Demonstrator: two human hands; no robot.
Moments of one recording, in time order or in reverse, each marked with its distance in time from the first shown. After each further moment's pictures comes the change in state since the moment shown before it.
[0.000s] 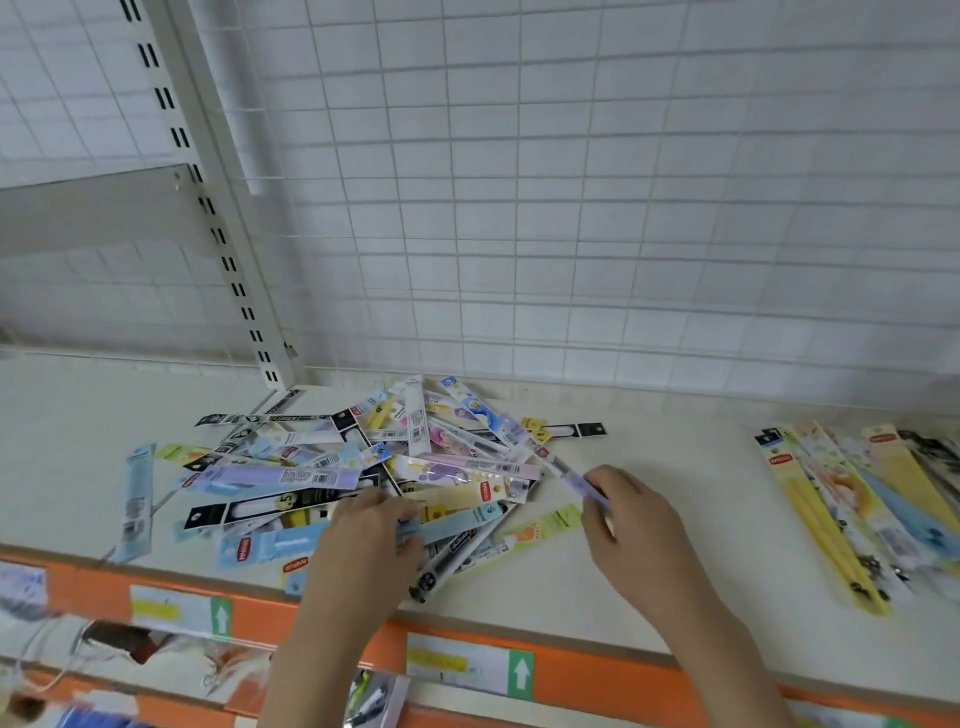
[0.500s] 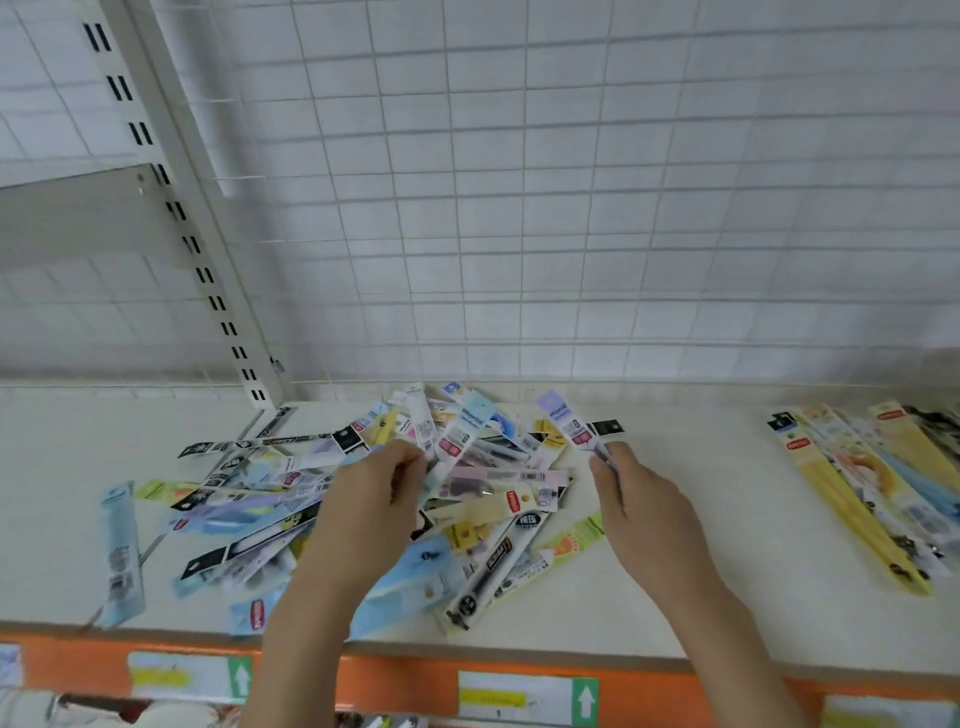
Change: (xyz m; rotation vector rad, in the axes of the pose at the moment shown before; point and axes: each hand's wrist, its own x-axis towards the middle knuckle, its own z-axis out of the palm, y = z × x) left_hand 0.050 -0.015 -0.034 -0.296 0.012 0.166; right_hand 0.021 -0.028 0.019 -0.050 0.073 0.175
